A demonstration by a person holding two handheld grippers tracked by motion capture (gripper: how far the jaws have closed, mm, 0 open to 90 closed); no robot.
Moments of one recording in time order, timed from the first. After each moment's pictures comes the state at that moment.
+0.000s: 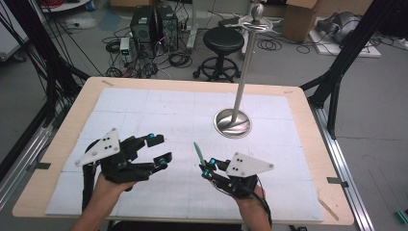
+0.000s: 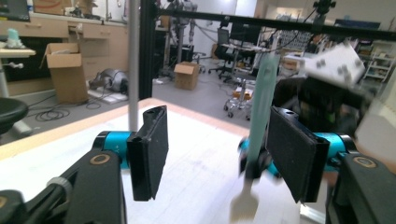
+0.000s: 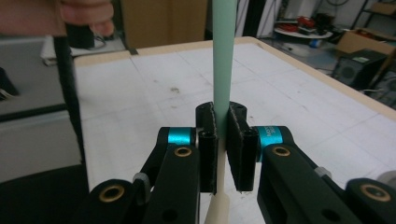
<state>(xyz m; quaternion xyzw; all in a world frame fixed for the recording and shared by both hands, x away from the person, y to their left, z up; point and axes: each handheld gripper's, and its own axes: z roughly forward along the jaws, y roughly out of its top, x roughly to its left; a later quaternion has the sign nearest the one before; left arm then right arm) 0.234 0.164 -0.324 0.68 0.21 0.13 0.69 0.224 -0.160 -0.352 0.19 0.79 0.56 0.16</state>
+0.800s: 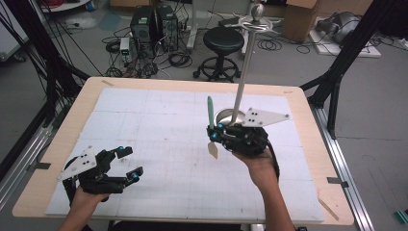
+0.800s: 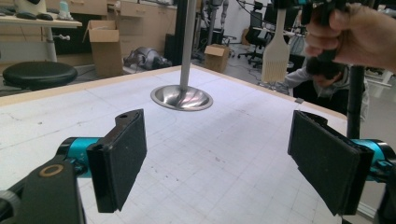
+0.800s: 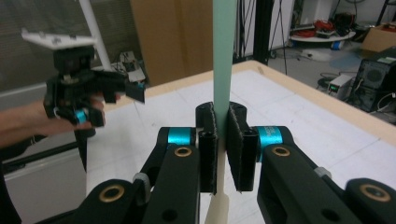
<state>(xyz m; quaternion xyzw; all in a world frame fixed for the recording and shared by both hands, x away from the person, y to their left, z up) 0.233 0.228 -0.390 0.69 0.26 0.15 0.66 0.294 -0.182 -0.292 0.21 0.77 0.60 0.10</state>
